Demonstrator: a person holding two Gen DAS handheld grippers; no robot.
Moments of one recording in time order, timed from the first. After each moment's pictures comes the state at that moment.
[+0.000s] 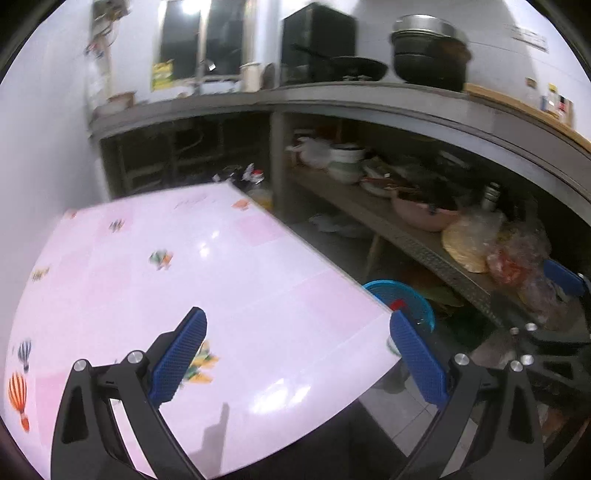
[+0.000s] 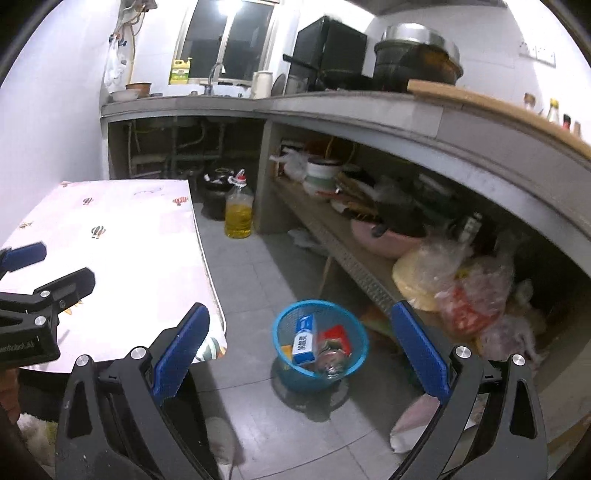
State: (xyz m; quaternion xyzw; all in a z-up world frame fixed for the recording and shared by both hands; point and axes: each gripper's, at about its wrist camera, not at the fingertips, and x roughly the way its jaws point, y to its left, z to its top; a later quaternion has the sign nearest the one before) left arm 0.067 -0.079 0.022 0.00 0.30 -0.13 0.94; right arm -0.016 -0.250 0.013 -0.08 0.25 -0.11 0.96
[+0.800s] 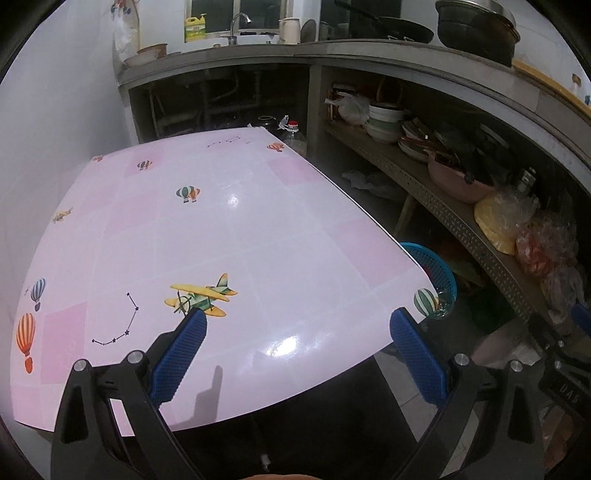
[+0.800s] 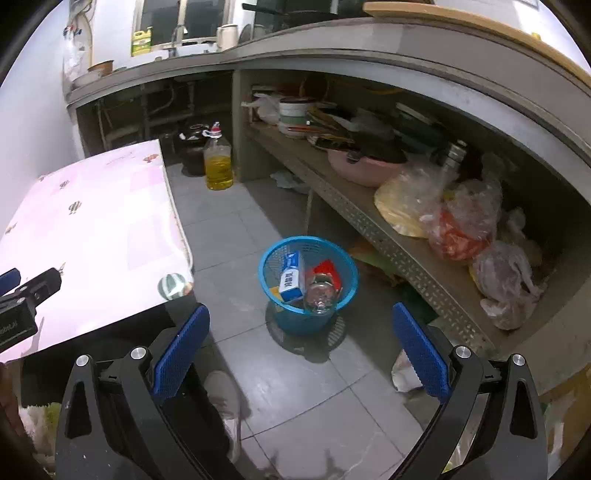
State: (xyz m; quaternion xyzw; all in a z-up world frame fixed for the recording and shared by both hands) left arm 0.064 -0.083 0.003 0.00 0.39 -0.06 0.92; right arm -0.027 -0.282 -0.015 -0.01 0.35 -0.15 0.92
